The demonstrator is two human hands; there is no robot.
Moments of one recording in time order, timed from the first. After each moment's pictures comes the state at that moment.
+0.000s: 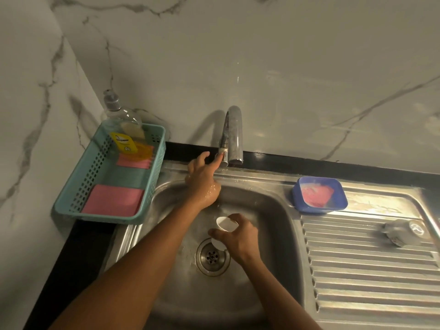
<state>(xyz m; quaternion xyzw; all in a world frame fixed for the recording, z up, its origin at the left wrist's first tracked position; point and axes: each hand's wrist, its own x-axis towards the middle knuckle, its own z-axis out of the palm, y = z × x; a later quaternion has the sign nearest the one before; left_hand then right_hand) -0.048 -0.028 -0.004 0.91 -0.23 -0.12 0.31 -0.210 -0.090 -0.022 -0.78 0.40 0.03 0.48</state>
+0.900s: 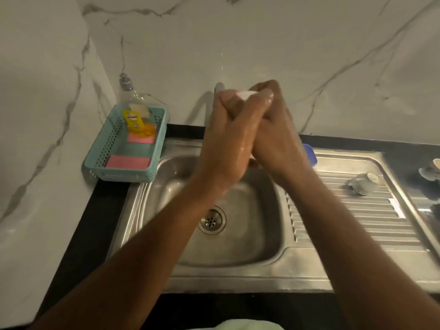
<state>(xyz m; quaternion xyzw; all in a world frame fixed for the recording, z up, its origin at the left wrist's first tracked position) -0.246 0.029 0.228 0.56 -0.23 -0.16 0.78 -0.268 -0.063 0.228 -0.83 0.12 -0.30 0.45</state>
